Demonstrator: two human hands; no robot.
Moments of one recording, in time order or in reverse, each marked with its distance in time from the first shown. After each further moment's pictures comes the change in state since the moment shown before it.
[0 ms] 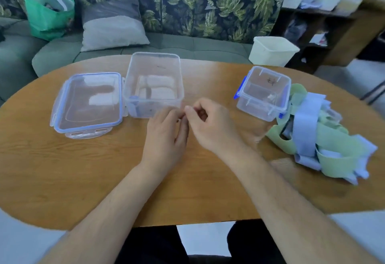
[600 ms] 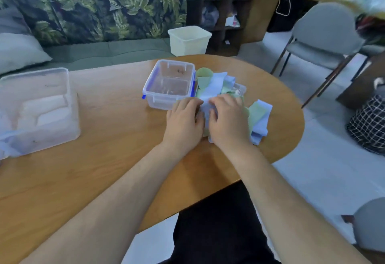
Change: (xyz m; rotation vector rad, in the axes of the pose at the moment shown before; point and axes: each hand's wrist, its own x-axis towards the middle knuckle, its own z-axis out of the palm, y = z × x) left_hand 0.026 0.153 0.188 -0.119 -0.425 0.068; right_hand -0.055 0.146 -0.172 -0.600 0.488 0.100
